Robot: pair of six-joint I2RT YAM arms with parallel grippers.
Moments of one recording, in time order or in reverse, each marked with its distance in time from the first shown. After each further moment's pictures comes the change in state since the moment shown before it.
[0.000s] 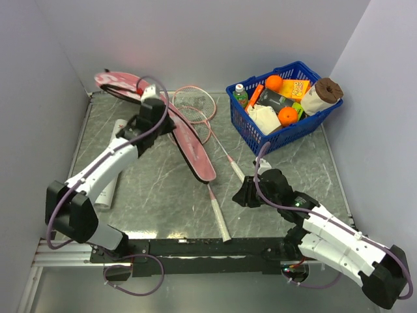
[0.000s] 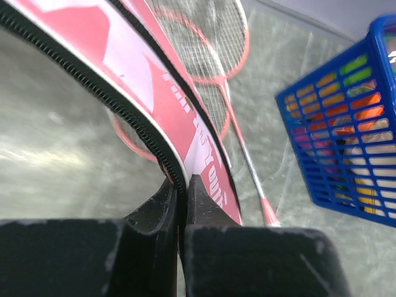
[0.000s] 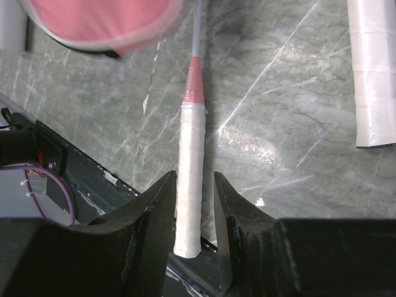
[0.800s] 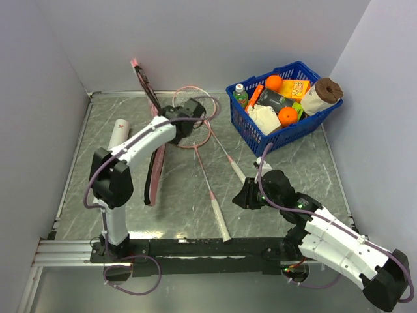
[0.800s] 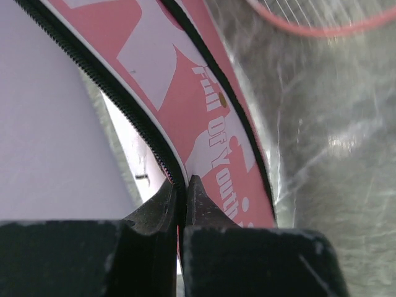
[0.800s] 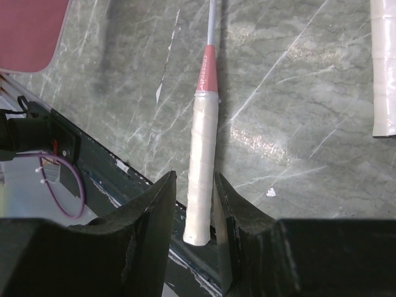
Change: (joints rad) left arm -0.158 0.433 0.541 -0.783 -0.430 0.658; right arm -0.002 -0.048 0.000 -0.034 -0.047 0.013
